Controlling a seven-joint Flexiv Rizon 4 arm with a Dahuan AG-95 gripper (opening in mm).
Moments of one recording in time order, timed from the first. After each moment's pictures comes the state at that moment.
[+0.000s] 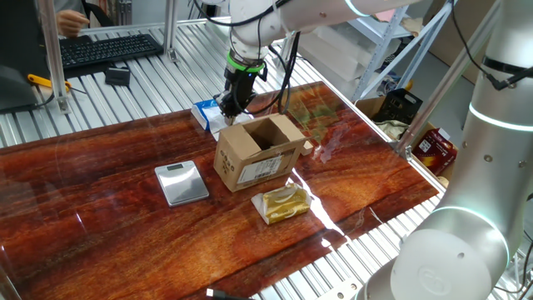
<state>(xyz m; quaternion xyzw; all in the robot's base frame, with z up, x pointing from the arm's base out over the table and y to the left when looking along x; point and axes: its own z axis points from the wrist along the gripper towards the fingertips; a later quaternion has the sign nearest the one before) 0.596 -0.019 0.113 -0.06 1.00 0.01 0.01</state>
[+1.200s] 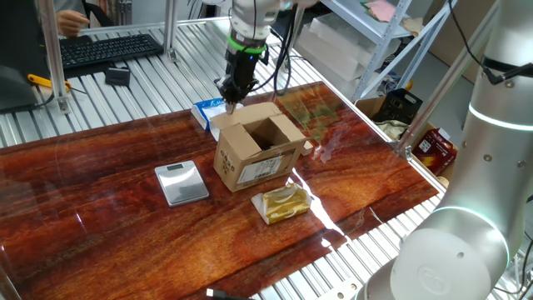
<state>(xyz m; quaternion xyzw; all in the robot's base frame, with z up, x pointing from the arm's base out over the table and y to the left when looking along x) 0.605 -0.022 0.157 -0.05 1.00 0.03 -0.01</state>
